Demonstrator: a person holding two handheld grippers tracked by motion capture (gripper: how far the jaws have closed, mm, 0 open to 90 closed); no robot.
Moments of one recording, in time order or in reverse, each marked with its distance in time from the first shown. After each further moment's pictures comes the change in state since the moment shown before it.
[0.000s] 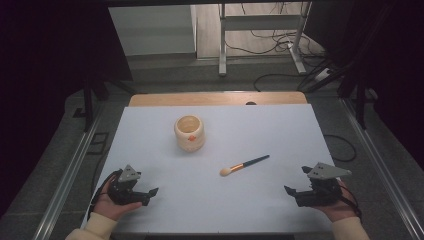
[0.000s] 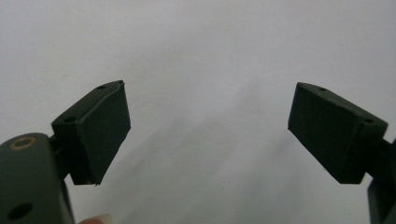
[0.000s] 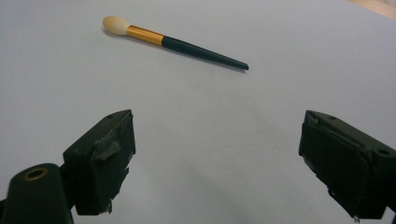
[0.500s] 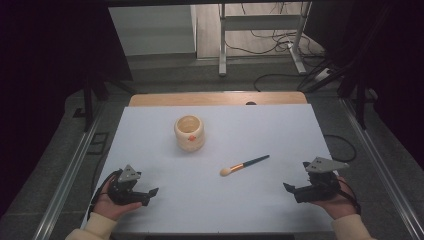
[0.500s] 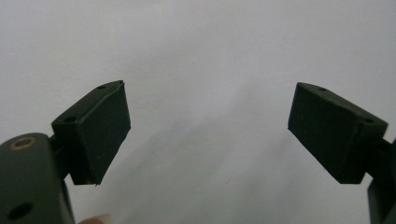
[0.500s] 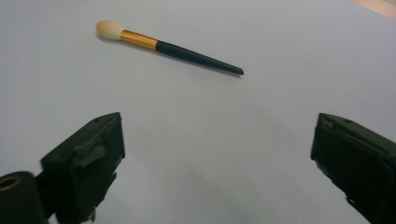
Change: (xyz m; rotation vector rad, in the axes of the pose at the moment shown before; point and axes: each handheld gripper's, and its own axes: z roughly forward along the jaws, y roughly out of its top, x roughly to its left) left arm 0.000 0.001 -0.001 0.000 -0.004 0.012; right arm -0.007 0.012 0.005 0.031 -0.004 0.026
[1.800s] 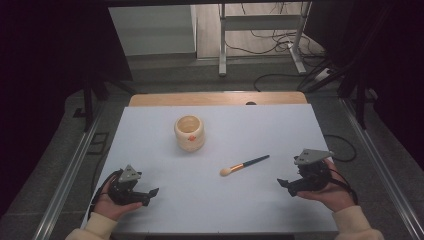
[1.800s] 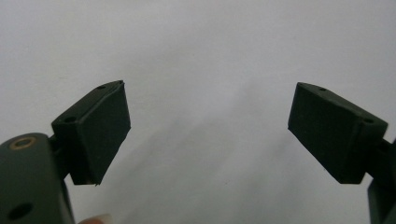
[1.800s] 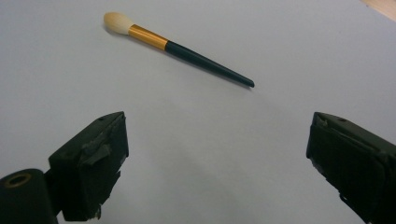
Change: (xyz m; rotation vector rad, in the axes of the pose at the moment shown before) left arm 0.000 0.000 0.001 0.003 -0.004 0.001; right arm 0.002 0.030 0.013 0.082 0.040 -0.117
